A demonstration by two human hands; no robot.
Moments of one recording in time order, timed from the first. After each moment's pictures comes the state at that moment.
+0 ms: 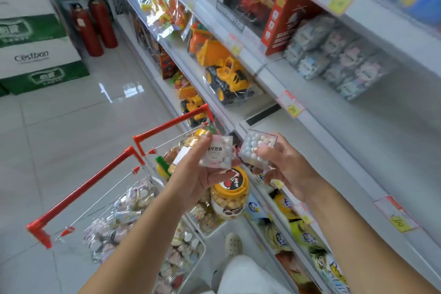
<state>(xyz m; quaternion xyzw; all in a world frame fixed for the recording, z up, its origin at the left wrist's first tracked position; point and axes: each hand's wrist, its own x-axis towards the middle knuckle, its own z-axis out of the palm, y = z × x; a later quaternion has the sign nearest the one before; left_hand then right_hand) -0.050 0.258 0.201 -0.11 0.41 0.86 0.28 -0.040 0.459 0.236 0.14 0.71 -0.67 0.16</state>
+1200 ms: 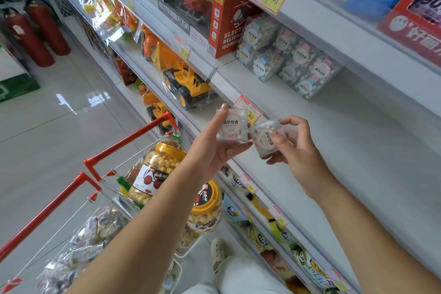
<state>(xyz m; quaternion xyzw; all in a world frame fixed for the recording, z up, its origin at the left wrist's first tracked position) -0.128 0.390 0.233 -0.06 0.41 0.84 0.35 -0.060 0.563 0.249 0.14 0.77 -0.62 -0.03</state>
